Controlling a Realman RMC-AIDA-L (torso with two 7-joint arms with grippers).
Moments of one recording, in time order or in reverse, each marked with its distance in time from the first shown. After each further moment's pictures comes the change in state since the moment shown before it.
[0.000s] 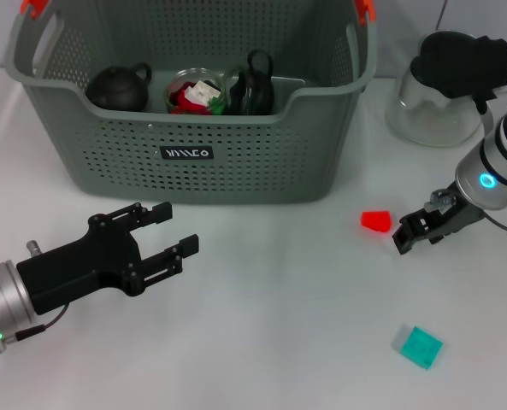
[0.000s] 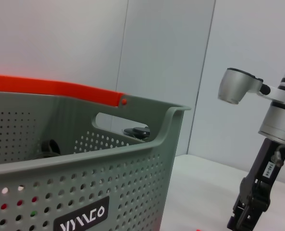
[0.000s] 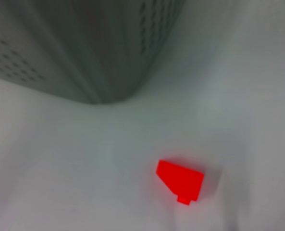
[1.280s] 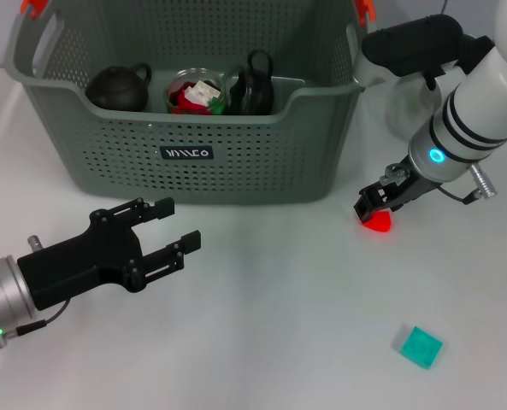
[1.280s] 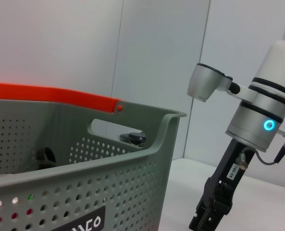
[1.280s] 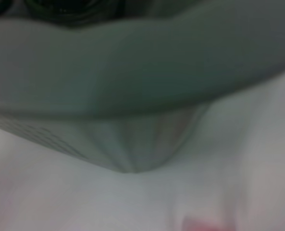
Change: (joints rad) left arm -0.009 0.003 0.000 0.002 -0.002 0.012 0.000; right arm 0.168 0.004 -0.011 0.229 0.028 0.189 -0.003
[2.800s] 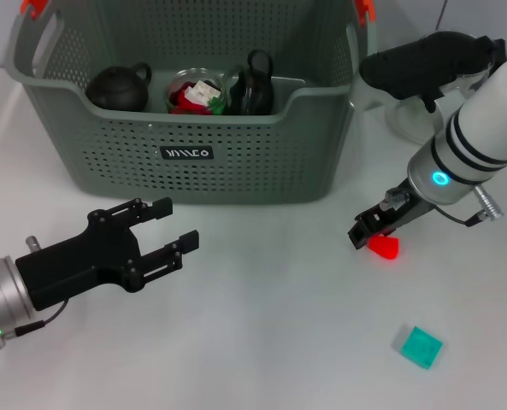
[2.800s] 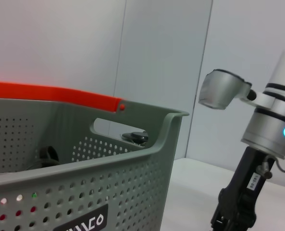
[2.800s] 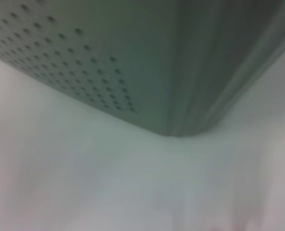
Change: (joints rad) left arm 0.003 0.000 -0.004 0.001 0.000 0.000 0.000; right arm -0.082 -0.006 -0.079 -0.103 0.104 -0.072 -0.062
